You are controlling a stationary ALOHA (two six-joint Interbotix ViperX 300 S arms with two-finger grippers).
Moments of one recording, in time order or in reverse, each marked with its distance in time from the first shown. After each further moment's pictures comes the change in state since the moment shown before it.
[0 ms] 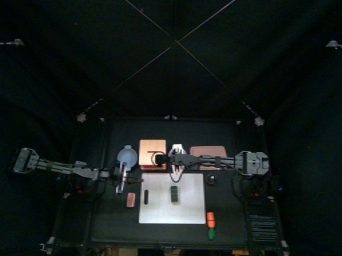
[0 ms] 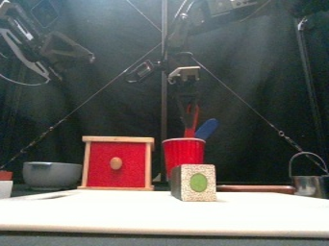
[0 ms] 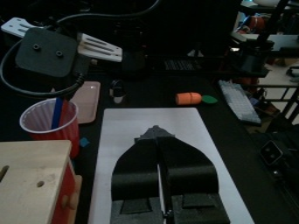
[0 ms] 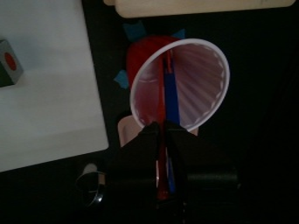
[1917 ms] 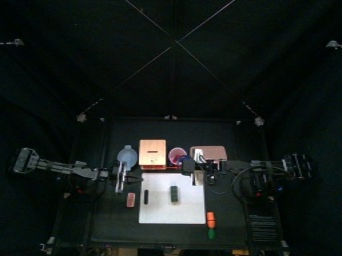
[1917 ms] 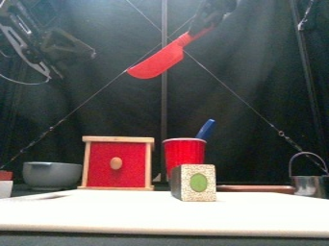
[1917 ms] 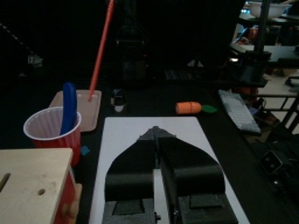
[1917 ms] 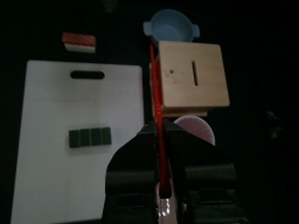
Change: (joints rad) left arm 0.000 0.000 0.003 -0.009 -0.064 0.002; right arm 0.155 -0.617 0.377 0.038 -0.598 0.133
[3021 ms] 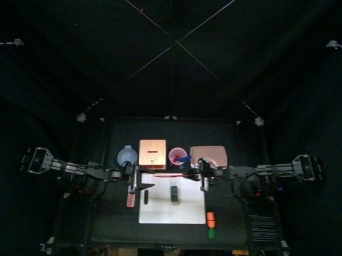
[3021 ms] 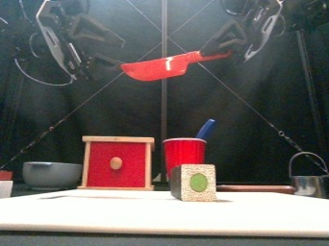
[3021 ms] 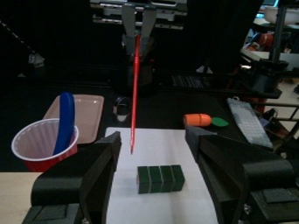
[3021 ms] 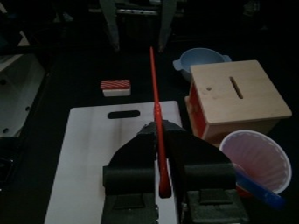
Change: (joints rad) left arm 0.029 0.259 -0.158 -0.055 -0.087 0.008; right arm -0.046 -0.155 0.554 0.075 -0.788 0.146
